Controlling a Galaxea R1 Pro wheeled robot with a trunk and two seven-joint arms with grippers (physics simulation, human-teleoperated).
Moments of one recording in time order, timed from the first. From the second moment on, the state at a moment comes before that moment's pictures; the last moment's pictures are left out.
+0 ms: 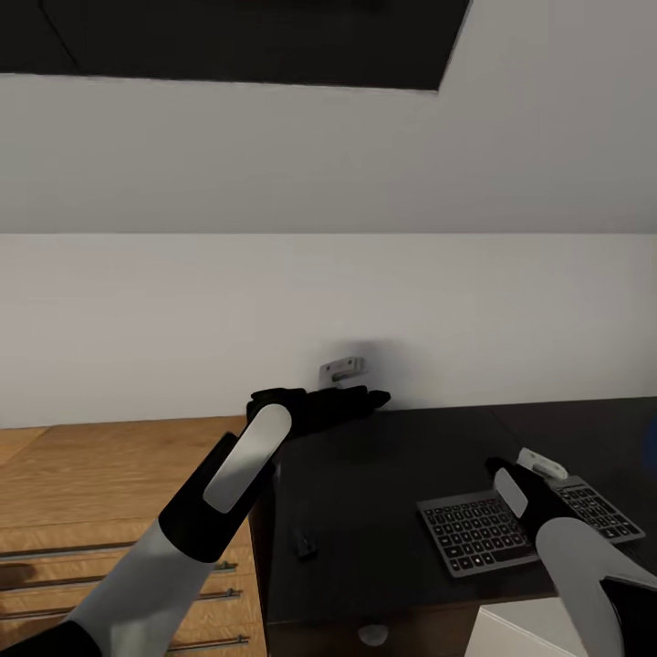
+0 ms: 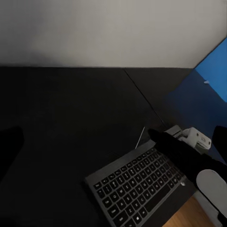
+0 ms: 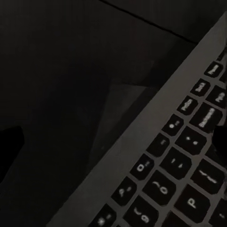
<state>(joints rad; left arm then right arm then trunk) -0.79 -0.12 -0.59 -1.49 1.21 0.77 0.67 -0.84 -0.17 -0.19 -0.36 -0.32 0.16 -0.40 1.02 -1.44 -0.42</state>
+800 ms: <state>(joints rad) -0.79 -0.13 -0.59 -1.49 1.20 0.77 0.69 -0.71 -0.13 -0.19 -0.69 -0.30 0.32 -0.40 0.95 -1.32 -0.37</state>
